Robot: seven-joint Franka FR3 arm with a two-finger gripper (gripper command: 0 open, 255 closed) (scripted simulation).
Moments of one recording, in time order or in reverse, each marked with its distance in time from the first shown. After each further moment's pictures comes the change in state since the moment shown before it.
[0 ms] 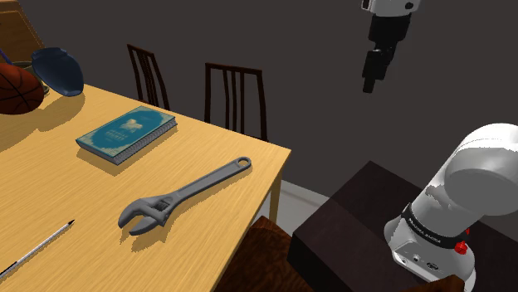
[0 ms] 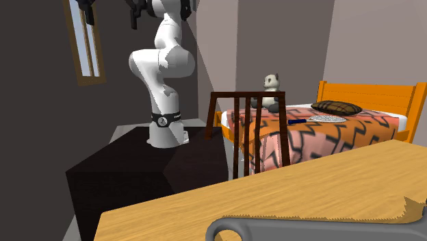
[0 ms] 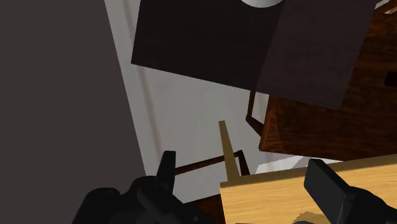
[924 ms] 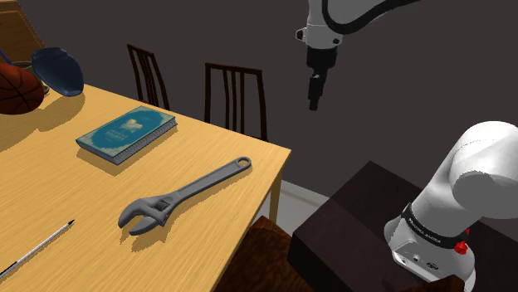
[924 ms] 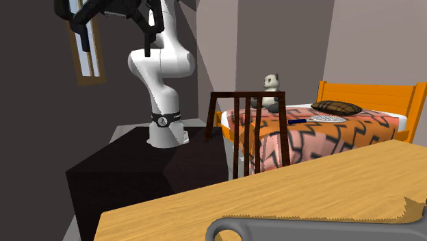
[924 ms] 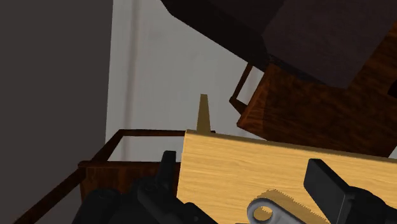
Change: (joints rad) arm 0.128 0.379 0.026 0.068 0.033 0.334 -0.158
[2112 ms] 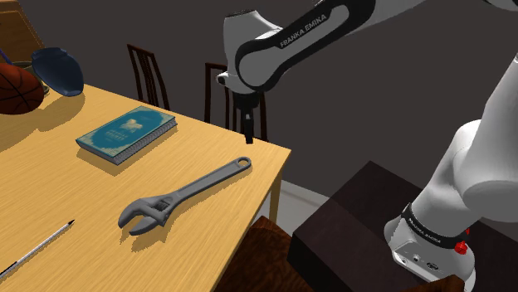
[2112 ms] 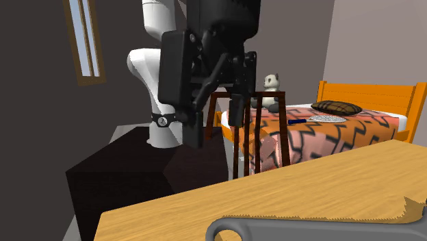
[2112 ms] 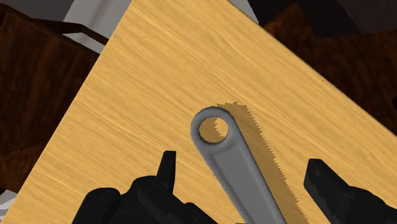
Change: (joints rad) arm 0.153 0.551 0.117 0.298 0.013 0.290 -0.210
